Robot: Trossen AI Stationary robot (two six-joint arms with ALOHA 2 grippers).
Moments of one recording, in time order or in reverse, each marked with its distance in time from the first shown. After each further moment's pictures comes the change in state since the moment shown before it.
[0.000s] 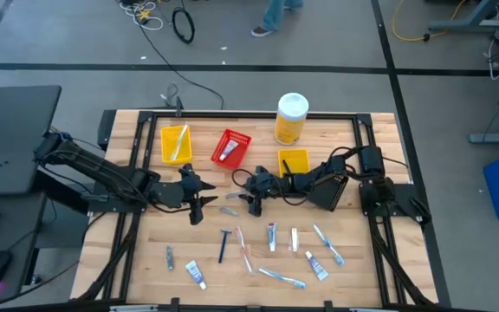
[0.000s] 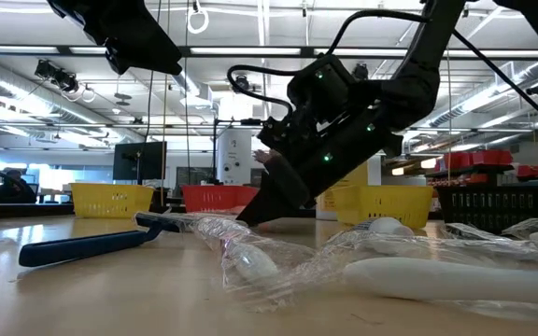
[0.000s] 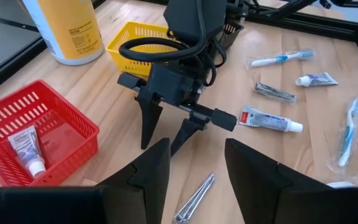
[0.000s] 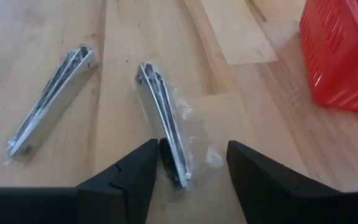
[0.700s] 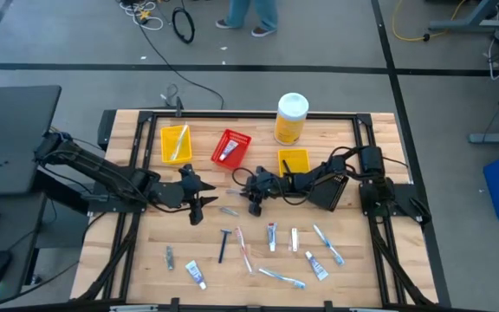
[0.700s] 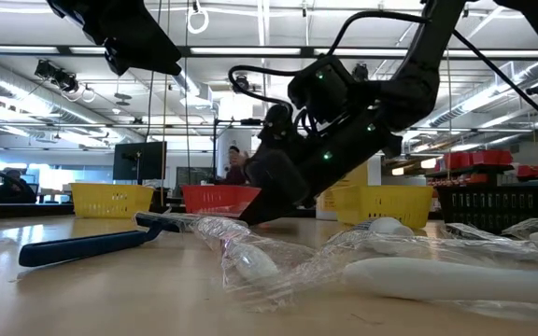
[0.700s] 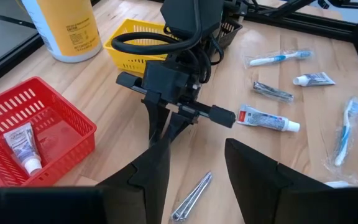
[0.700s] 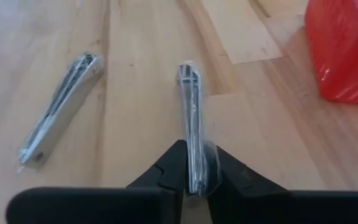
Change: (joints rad) left arm 0.000 0.000 0.000 -0.003 0.009 -0.015; right arm 0.003 -0.007 -0.003 0.015 -0.041 0.059
